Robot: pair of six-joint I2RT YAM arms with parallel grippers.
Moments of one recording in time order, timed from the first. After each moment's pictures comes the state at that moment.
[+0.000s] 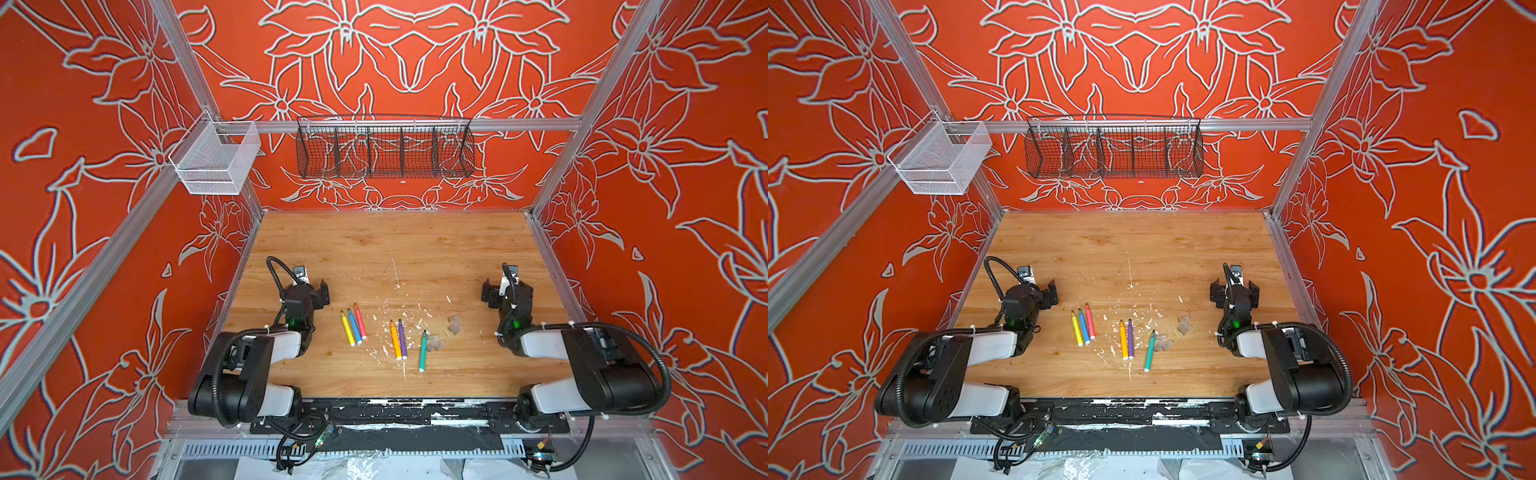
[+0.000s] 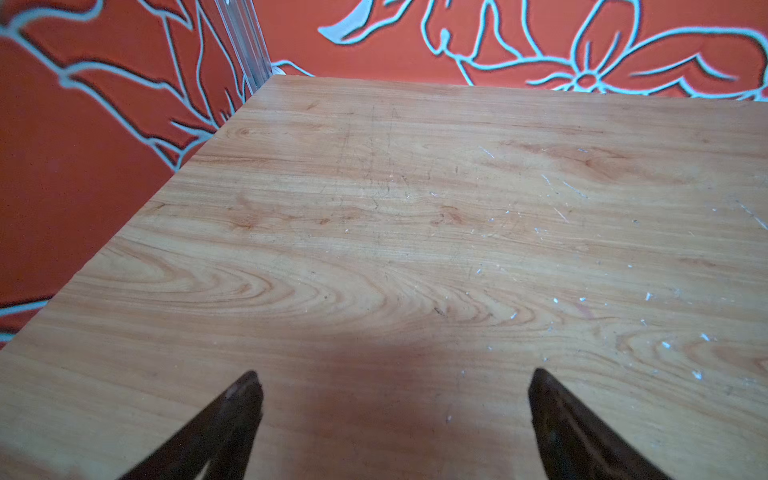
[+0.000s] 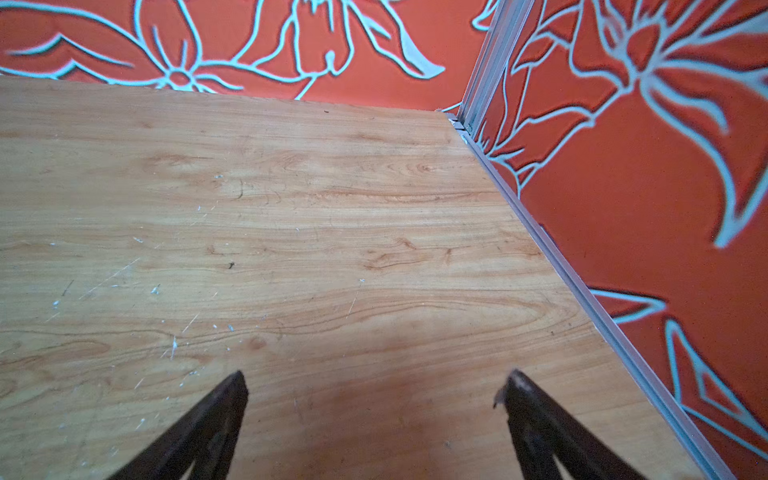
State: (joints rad) left arm -0.05 1.39 0.29 0.70 -0.27 -0.08; right arm 0.12 1.43 0.27 0.82 0.37 -0.01
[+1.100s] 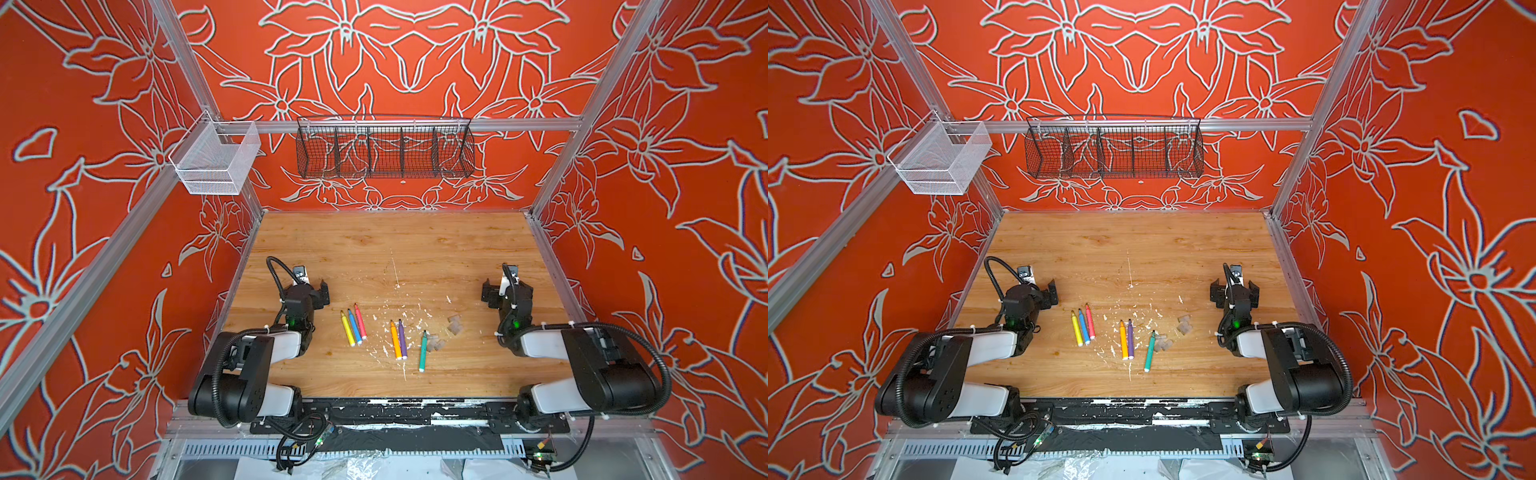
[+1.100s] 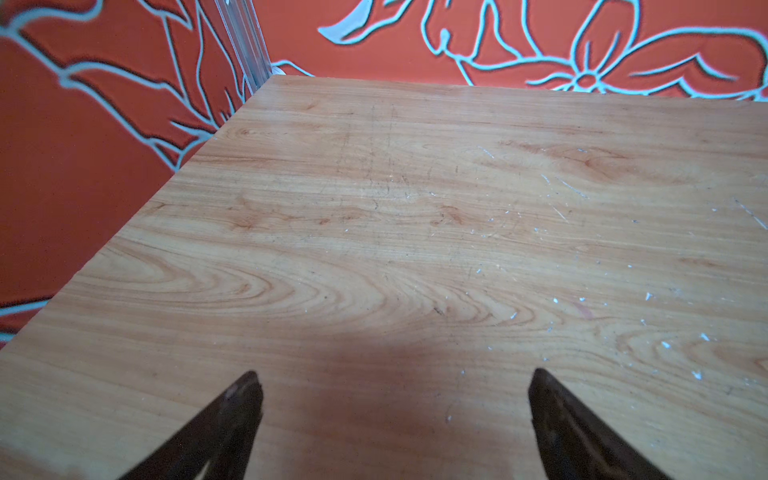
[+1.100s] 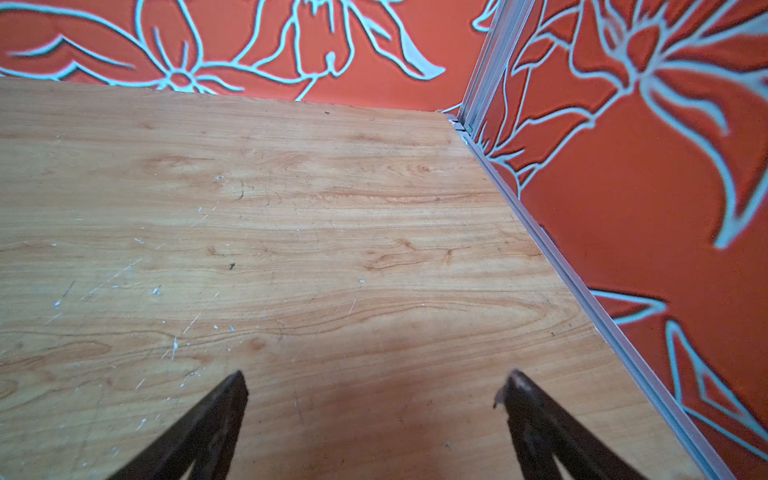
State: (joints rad) left arm -0.05 1.39 0.29 0.70 -0.28 -0.08; right arm 0.12 1.43 0.27 0.82 0.36 -0.02
